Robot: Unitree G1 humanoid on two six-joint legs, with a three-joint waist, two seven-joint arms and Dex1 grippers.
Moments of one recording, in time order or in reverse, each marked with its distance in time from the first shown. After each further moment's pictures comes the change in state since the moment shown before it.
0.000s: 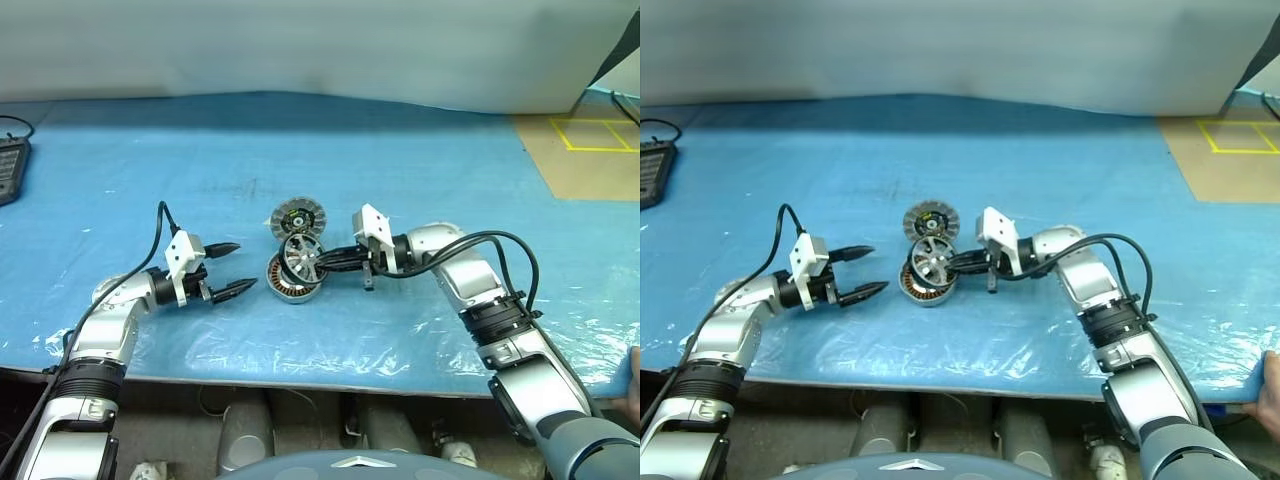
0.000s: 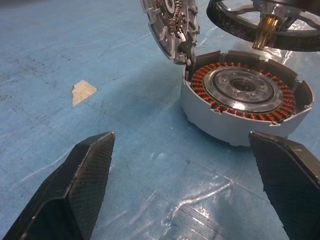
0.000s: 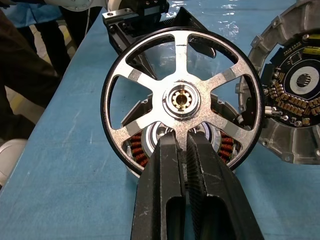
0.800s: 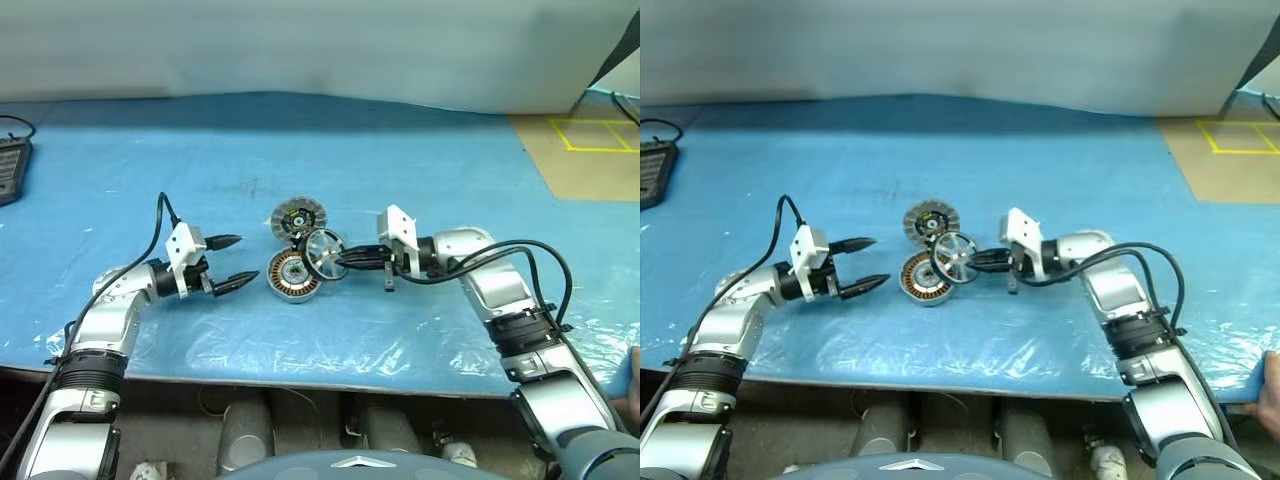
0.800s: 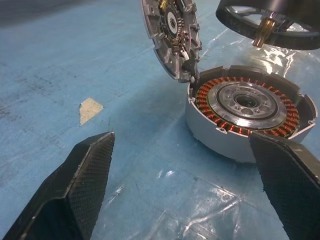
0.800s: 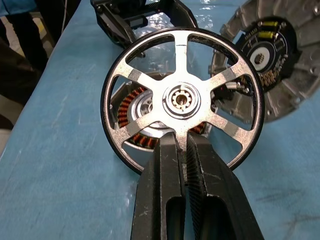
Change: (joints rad) left arm -0.034 0.000 0.000 0.003 -0.002 0.000 -0.008; right arm 0.062 -0.076 -0.068 -0.085 0.006 0.004 -0.020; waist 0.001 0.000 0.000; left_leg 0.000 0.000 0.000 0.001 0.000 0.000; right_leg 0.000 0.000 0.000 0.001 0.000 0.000
